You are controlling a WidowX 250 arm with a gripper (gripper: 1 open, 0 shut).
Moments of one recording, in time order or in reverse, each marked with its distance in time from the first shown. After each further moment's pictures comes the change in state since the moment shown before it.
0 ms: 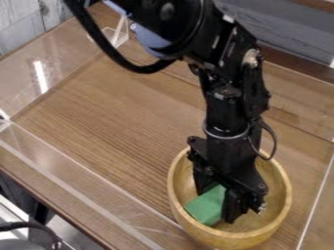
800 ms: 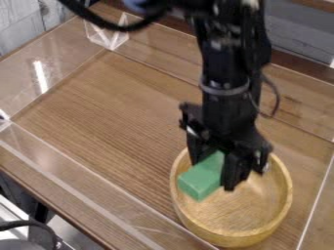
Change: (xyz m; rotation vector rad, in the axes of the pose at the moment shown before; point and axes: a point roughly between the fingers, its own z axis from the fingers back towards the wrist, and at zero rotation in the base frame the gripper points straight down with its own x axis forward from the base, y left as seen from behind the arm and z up) arm -0.002 0.003 0.051 0.005 -0.024 0.093
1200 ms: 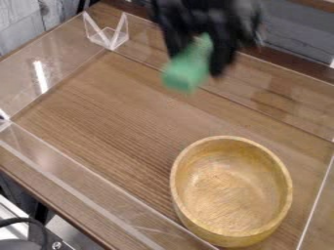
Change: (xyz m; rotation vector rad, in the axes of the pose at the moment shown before) arm 0.013 0.041 0.107 0.044 -0.121 0.260
